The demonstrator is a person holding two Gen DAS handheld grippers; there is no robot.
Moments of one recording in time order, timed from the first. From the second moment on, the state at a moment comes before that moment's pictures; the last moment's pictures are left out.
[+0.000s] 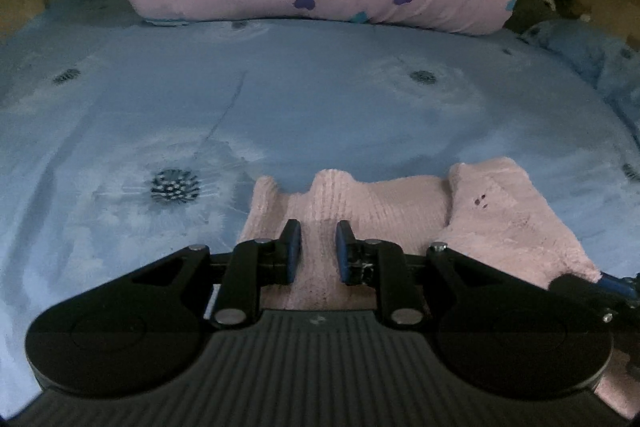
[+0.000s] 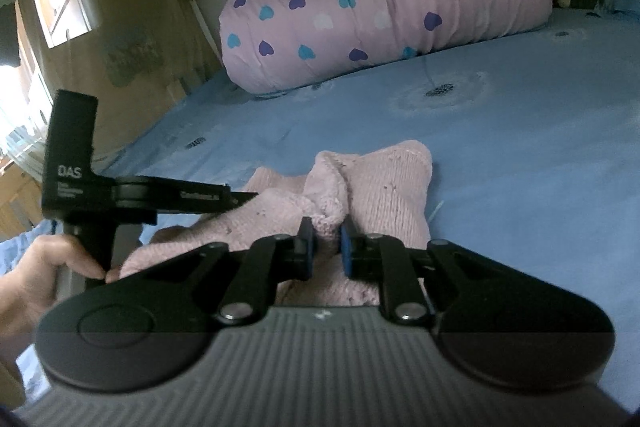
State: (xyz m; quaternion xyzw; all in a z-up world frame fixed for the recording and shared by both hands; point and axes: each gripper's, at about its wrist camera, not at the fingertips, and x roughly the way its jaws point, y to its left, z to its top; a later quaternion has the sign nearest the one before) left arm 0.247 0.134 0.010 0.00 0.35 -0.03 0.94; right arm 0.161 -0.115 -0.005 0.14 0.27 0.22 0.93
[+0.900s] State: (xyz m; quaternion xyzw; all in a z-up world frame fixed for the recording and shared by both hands) left arm 0.256 0.142 0.000 0.04 0.38 -0.05 0.92; right arm 0.158 -0.118 -0.006 0.14 0.26 0.23 0.93
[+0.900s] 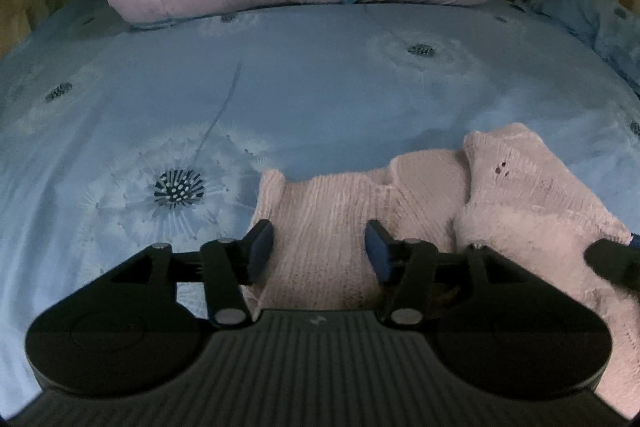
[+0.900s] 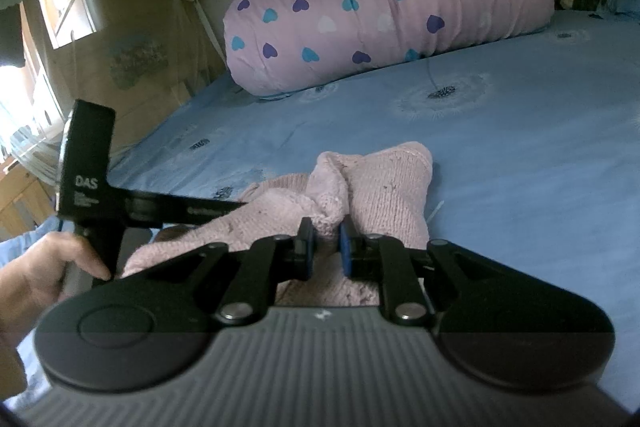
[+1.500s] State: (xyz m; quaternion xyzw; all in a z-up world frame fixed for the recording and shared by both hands) left arm 0.246 0.167 0.012 0.01 0.34 0.02 0.94; right arm 0.156 -0.119 -0.006 0.14 0.26 0.23 0.93
